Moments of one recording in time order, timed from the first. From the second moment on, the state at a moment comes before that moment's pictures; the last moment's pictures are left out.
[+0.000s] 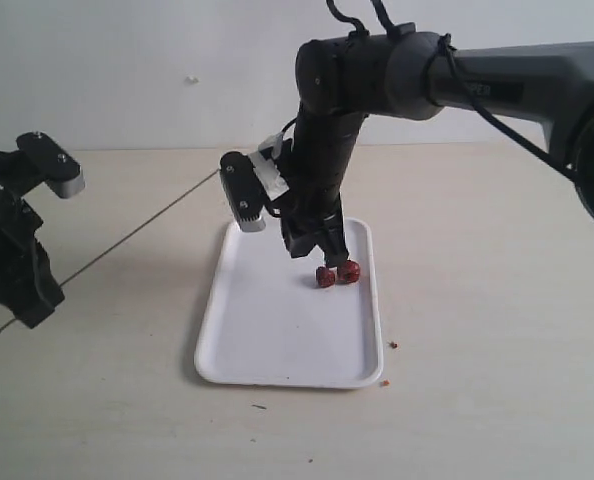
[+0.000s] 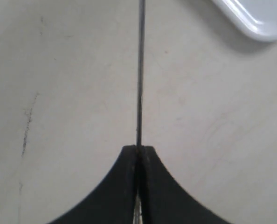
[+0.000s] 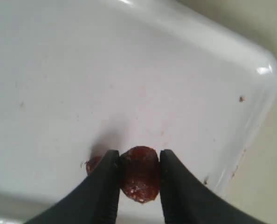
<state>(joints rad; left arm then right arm) -0.22 1.62 -0.98 -0.20 0.80 0.79 0.42 2.28 -1.88 0.08 1.03 -1.35</state>
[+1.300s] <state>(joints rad) -0.33 1.65 -0.95 -0.38 0.62 1.20 0.42 2.10 -1.88 -0.01 1.22 -1.21</state>
